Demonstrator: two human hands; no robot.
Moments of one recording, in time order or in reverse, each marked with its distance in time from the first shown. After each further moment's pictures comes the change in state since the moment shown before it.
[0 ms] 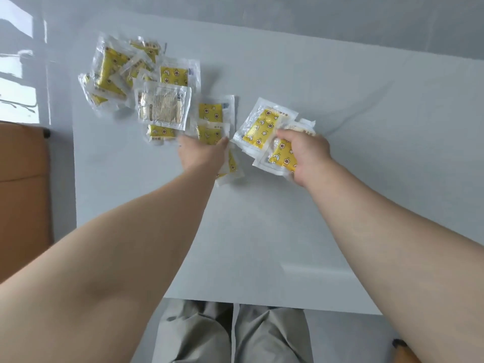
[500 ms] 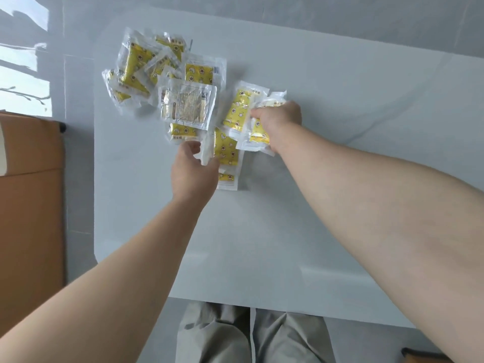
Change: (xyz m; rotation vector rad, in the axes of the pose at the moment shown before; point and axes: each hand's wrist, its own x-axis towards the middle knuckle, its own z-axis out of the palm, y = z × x) left_hand -0.001 -0.044 -0.062 0.064 -0.043 0.223; right_hand 0.018 -0.015 0.113 -0.350 -0.002 -0.180
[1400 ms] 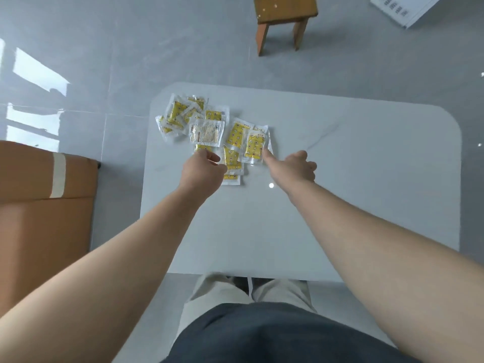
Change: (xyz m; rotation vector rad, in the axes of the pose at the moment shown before) left_hand -0.159 0.060 -0.148 0.005 -0.189 0.138; right_hand -0.251 0.048 -0.109 -0.349 0.160 -0.093
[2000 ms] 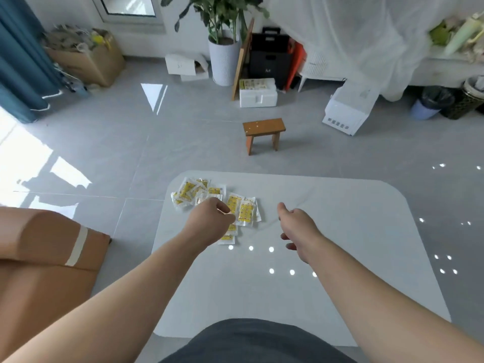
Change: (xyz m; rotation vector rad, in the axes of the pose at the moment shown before) left_hand -0.167 0.040 -0.046 0.077 0.001 0.277; right_hand -0.155 0.051 -0.103 0.344 -0.077 -0.214
